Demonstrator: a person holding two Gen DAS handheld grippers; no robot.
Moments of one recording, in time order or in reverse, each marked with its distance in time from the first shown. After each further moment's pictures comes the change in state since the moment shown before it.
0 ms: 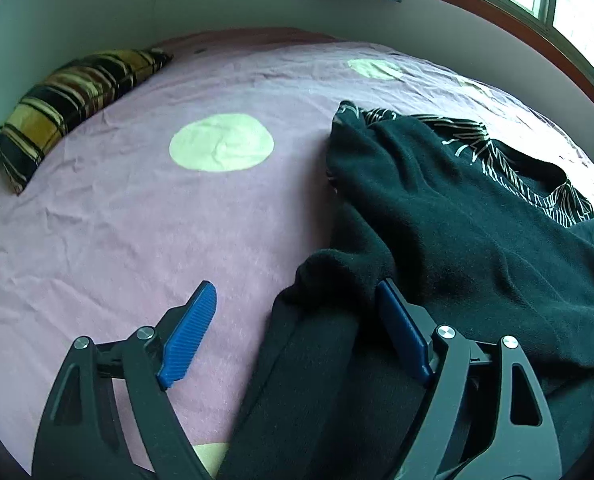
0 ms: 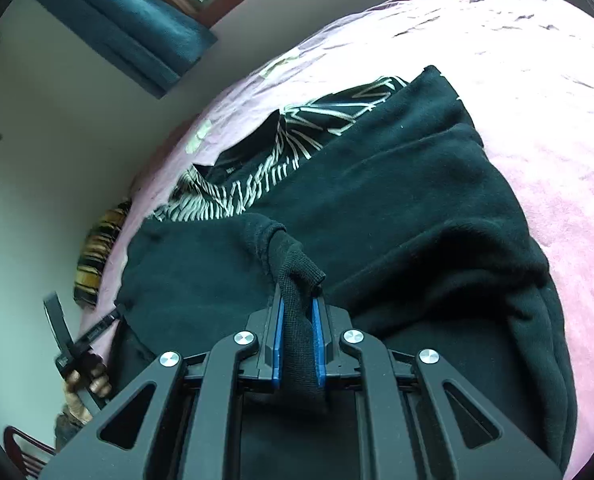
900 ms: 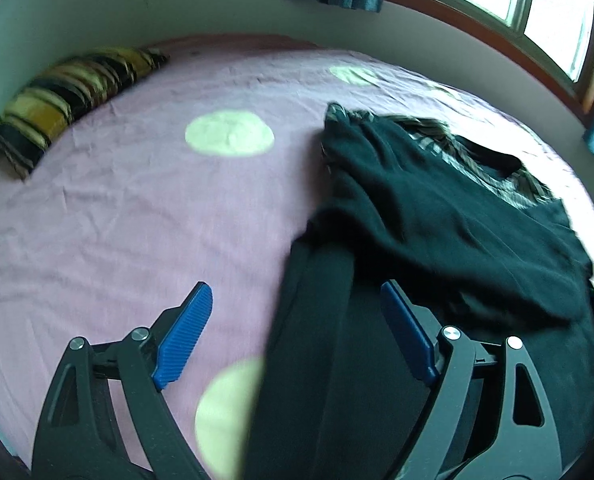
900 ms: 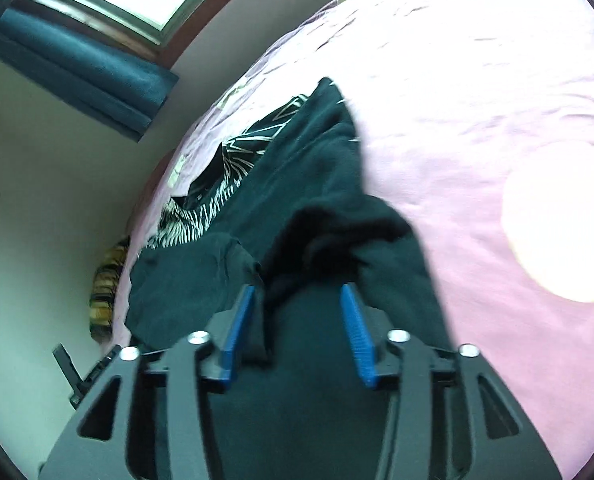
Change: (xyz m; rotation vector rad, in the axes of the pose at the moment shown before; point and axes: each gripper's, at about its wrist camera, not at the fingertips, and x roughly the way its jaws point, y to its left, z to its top) left arm -0.059 0.035 -0.037 0.013 0.006 -0.147; right arm -0.071 -0.055 -0.018 0.162 -0.043 0.005
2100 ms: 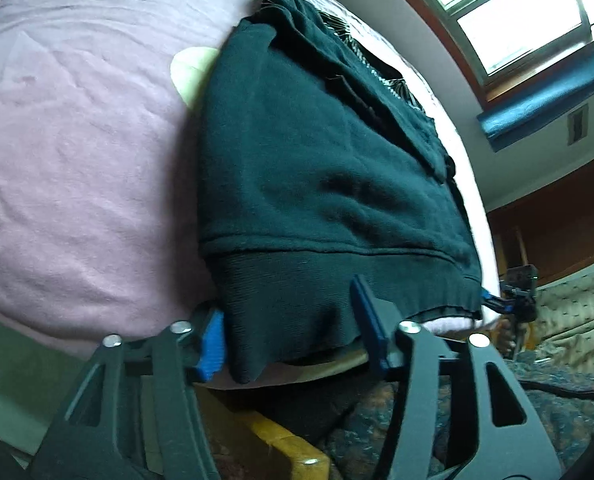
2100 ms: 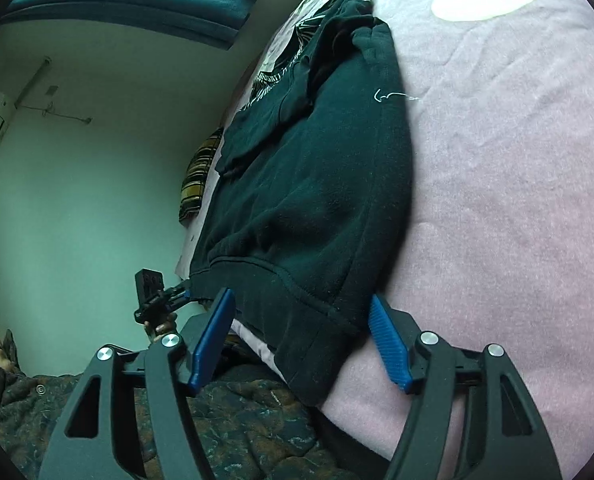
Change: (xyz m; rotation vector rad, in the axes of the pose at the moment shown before) left arm -0.082 0.026 -0.160 -0.149 0.270 -0.475; right arm -0.095 -0.069 -0.139 -0.042 0.320 0.399
